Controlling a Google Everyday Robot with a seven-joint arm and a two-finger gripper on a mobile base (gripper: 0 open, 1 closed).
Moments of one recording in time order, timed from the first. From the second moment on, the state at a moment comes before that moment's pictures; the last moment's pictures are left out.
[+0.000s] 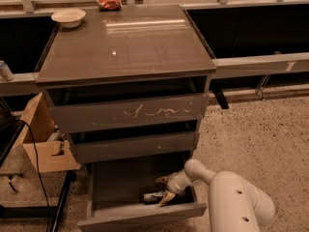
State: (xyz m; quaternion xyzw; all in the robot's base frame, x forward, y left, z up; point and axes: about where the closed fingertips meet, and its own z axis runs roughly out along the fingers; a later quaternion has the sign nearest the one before) arm 0.589 -0.055 0.134 -0.71 0.60 0.25 0.26
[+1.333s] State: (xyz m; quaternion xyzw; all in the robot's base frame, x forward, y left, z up) arm 0.580 -0.054 0.119 -0.72 0.60 0.25 0.24
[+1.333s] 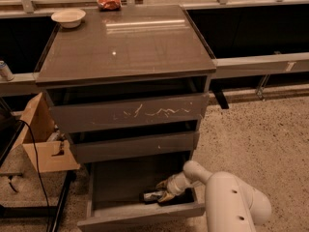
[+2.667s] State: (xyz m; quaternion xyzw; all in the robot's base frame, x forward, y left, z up) arm 0.568 -0.032 0.276 -0.76 0.58 0.19 0.25
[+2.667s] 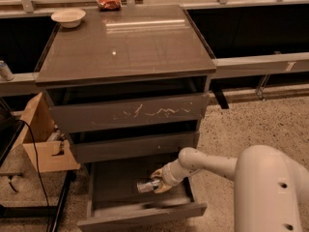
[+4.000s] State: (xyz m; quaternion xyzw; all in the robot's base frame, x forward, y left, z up) arm 0.549 -0.018 0.429 -0.75 0.59 0.17 0.26
